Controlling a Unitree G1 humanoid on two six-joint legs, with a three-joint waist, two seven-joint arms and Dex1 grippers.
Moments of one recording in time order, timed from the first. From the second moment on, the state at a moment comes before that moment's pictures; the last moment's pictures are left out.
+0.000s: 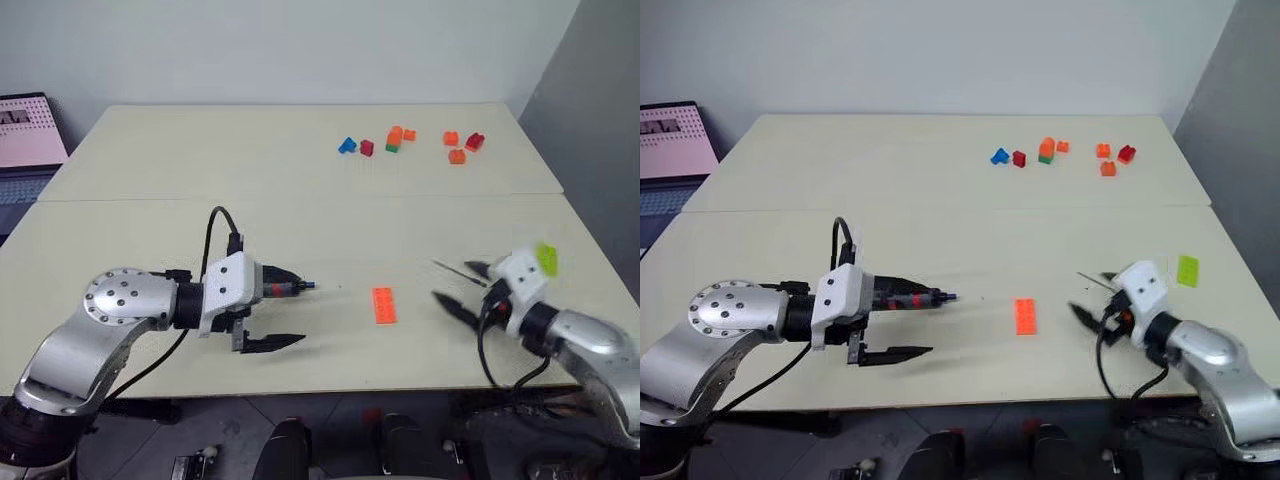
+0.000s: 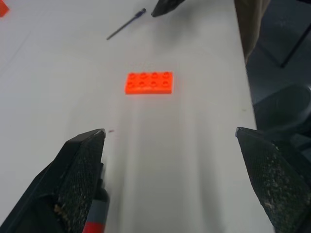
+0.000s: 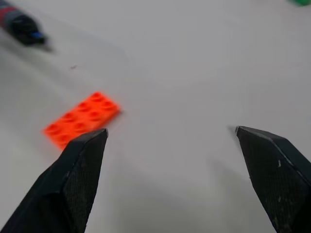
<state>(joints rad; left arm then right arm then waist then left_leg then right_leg) -0.18 0.95 0.00 -0.49 -0.44 0.40 -1.14 -0.01 -0.65 0.00 -0.57 0.39 0.68 0.60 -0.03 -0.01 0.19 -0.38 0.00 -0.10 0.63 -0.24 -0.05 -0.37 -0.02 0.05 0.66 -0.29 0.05</state>
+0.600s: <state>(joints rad) -0.16 0.96 0.00 -0.51 -0.43 0.38 -1.15 -0.14 -0.46 0.29 -0.53 0.25 0.87 0.41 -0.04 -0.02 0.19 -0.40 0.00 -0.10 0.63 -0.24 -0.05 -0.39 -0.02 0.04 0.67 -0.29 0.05</state>
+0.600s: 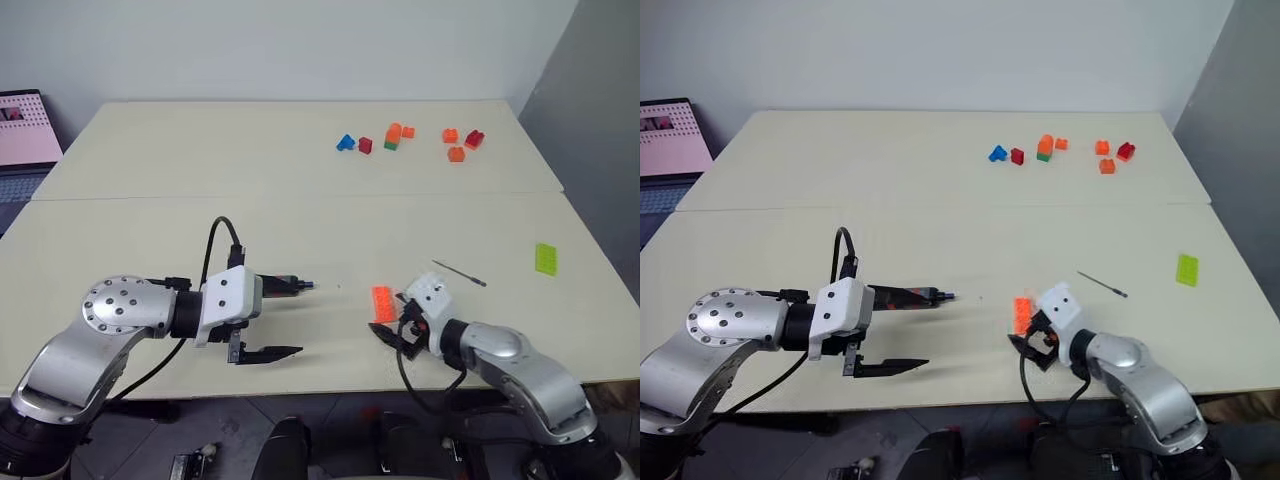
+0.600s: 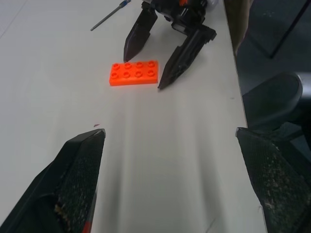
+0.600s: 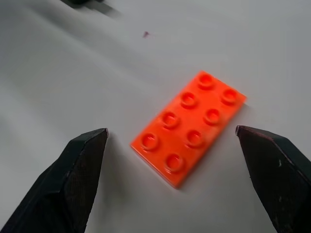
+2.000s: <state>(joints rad) -0.40 0.67 -0.12 -0.50 -0.49 0.45 -1.01 -0.05 -0.52 -0.36 -0.18 0.09 0.59 0.17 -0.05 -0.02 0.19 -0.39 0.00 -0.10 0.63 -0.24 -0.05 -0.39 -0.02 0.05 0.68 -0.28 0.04</state>
